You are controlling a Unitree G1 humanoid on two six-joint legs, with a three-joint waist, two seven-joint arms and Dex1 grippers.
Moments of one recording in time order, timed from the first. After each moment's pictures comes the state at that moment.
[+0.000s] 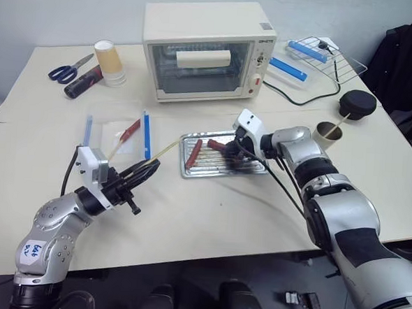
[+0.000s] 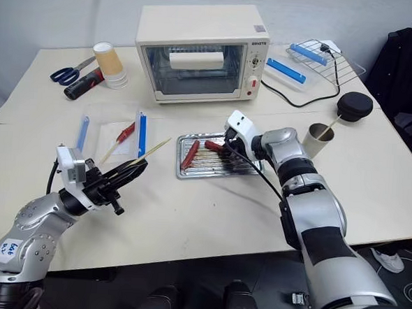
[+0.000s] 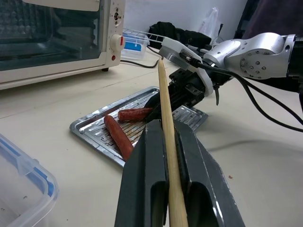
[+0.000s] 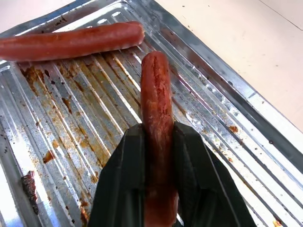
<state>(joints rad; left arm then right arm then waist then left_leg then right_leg) -0.07 0.48 0.26 -0.34 -0.64 0.35 -0.72 -1.27 -0.29 0.14 1.28 -0.12 0.07 1.04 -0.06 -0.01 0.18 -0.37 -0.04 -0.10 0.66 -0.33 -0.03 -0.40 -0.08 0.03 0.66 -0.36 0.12</state>
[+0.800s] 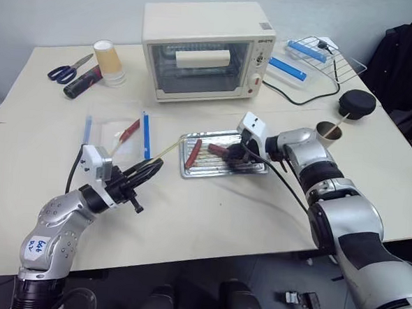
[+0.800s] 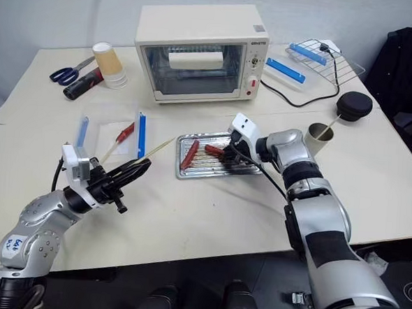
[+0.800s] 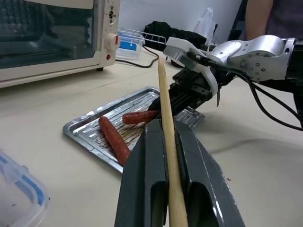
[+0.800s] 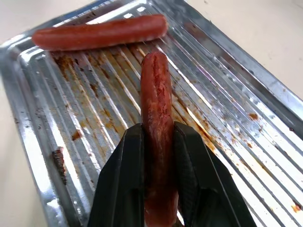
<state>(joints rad) -0.10 0.47 0.23 -0.31 -0.64 0.35 -0.72 -1.20 -0.33 0.13 1.17 -0.10 0.07 1.20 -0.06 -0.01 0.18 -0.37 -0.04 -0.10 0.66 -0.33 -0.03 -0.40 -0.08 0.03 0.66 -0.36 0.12</state>
